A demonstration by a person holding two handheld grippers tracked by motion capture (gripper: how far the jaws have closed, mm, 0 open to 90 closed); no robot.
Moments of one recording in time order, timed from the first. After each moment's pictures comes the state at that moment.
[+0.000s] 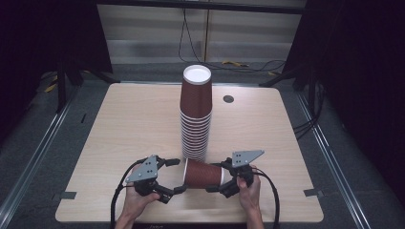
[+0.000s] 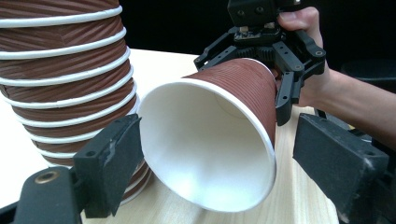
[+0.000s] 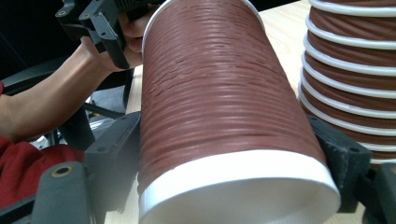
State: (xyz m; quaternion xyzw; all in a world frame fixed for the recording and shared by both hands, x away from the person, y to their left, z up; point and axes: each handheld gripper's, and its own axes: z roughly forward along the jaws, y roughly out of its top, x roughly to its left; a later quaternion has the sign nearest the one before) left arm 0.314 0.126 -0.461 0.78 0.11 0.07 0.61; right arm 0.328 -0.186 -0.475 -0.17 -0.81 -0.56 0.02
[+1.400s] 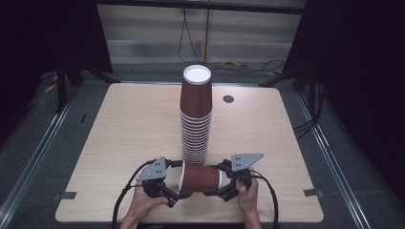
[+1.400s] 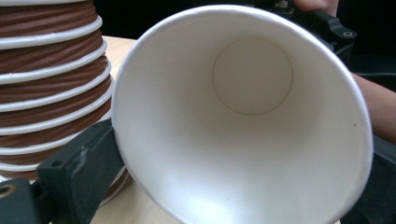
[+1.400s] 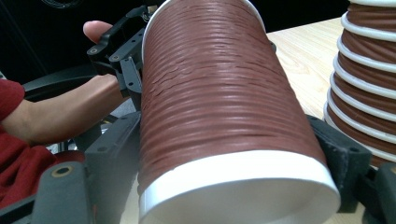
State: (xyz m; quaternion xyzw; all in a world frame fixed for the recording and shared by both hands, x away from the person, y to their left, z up) left arm 0.320 0.108 -0.480 0.78 0.10 0.04 0.61; right arm 0.321 -0.179 -0.475 -0.13 -0.80 -0.59 0.03
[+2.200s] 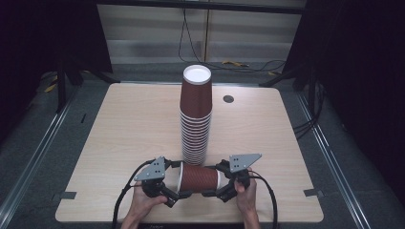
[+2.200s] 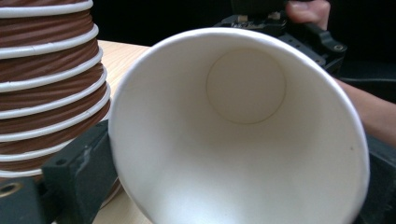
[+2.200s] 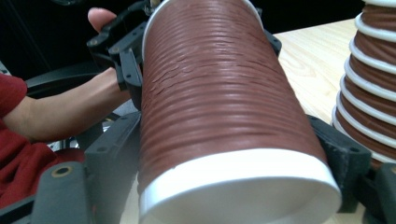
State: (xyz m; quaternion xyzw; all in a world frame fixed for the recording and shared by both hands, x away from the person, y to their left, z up) left arm 0.319 0.111 -0.476 0.78 0.10 0.03 0.62; right arm 0.322 -0.174 -0.477 -0.12 -0.80 -0.59 0.03
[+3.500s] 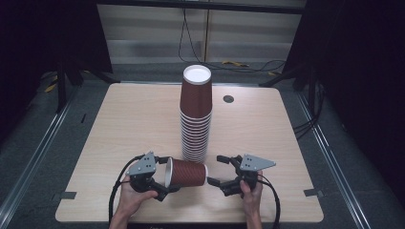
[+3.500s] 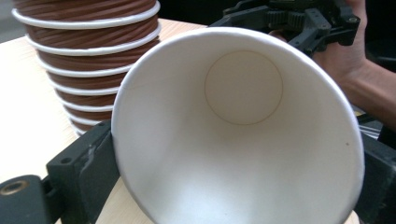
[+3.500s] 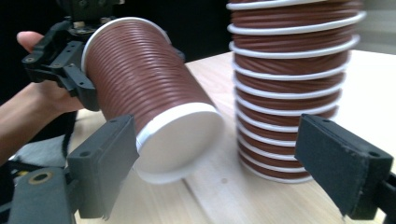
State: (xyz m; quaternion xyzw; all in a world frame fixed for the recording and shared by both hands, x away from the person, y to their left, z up) left arm 0.328 0.140 -0.466 0.81 0.14 0.06 0.56; right arm 0.312 -0.197 -0.483 -0.24 -0.74 -0.62 -0.11
